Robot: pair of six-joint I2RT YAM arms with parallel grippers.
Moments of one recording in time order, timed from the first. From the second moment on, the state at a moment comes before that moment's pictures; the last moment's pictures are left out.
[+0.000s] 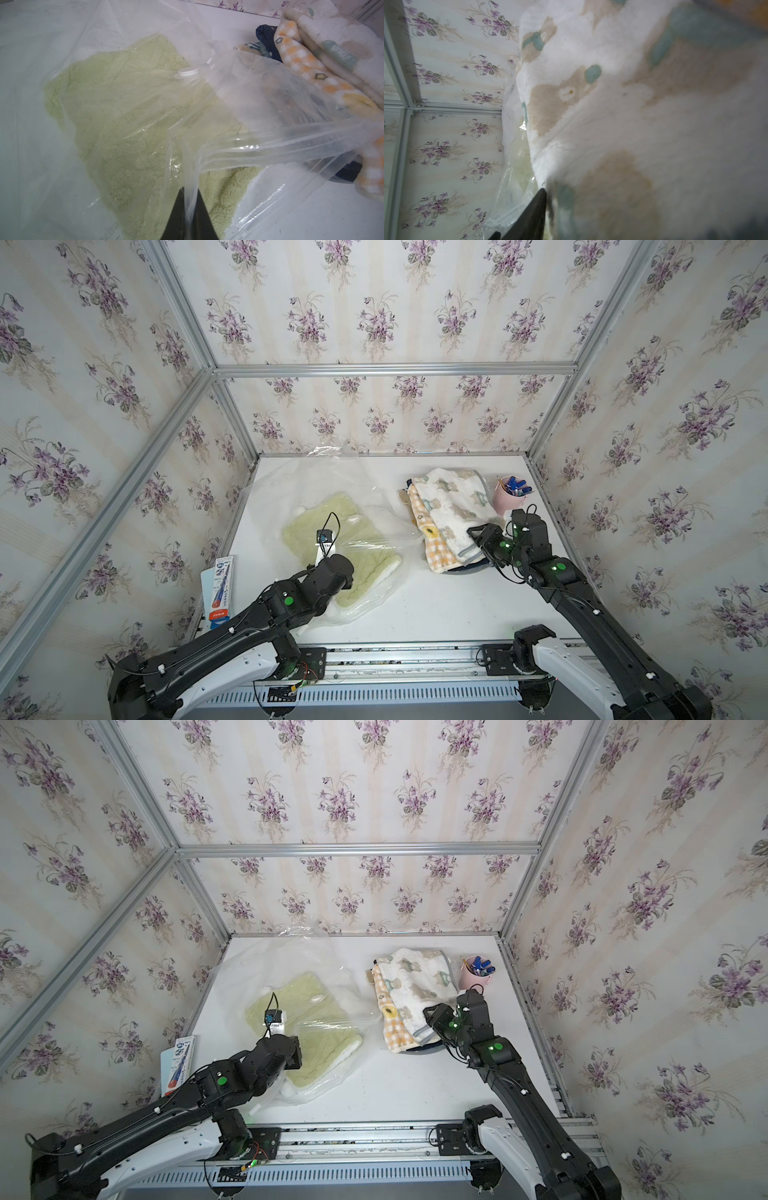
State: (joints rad) left arm -0.88 0.80 0.59 -0.60 -0.57 -0.73; right arm 0.28 0.86 0.67 -0.51 -0.22 0.96
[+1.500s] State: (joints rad) left arm -0.86 0.82 0.58 -0.60 -0.54 -0.69; right arm 0.70 1.30 0.94 -0.73 0.36 0.54
